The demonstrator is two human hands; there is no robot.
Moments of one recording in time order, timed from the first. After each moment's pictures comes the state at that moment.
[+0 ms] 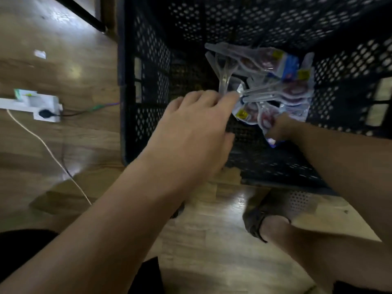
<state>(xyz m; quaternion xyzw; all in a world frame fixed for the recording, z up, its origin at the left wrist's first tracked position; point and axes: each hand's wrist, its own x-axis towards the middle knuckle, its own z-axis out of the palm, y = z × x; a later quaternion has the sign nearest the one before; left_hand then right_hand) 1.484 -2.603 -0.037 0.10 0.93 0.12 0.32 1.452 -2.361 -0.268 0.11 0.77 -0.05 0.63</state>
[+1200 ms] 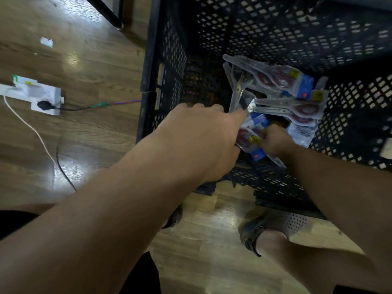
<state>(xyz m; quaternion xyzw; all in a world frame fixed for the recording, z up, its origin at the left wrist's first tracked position) 1.458 -2.641 -0.056 0.16 0.92 0.08 0.36 1.460 -2.392 -0.316 0.03 0.88 -0.09 0.46</state>
